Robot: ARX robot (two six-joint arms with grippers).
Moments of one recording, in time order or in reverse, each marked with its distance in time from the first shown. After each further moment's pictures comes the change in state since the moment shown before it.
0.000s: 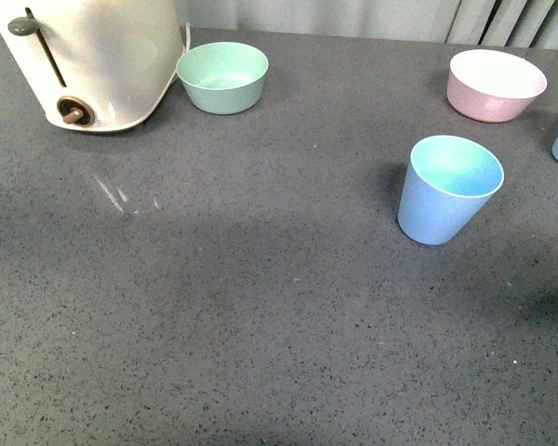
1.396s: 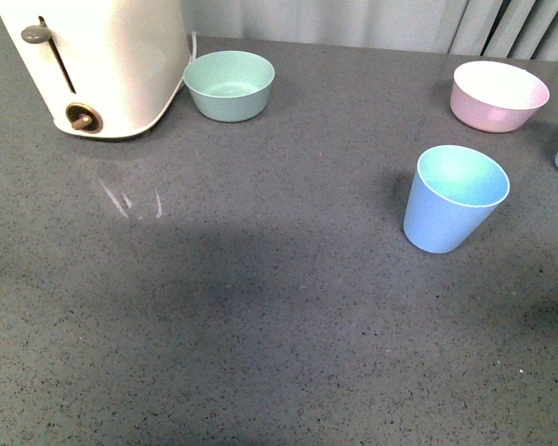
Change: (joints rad) left arm 0.372 -0.970 -0.637 -0.316 0.338 0.142; right arm 0.000 0.000 0.000 0.000 -0.003 0.000
